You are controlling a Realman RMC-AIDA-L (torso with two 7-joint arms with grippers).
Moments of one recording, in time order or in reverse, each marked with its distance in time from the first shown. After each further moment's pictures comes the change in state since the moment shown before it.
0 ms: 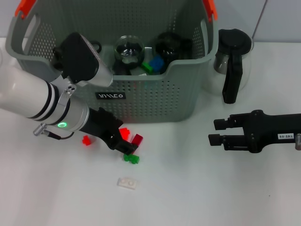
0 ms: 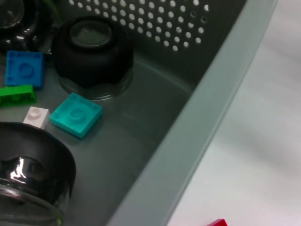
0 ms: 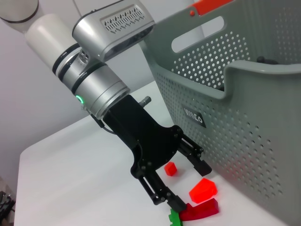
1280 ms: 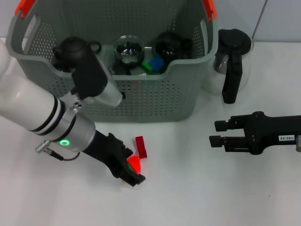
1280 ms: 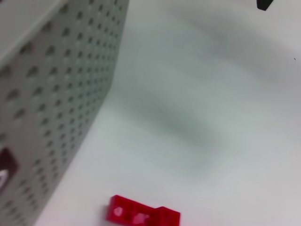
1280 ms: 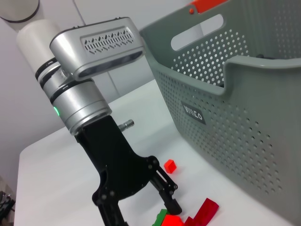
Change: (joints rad) left arm -0.001 -0.002 0.032 -0.001 -0.034 0.172 -0.007; right arm -0.007 0.000 -0.001 0.000 0.000 0.000 -0.004
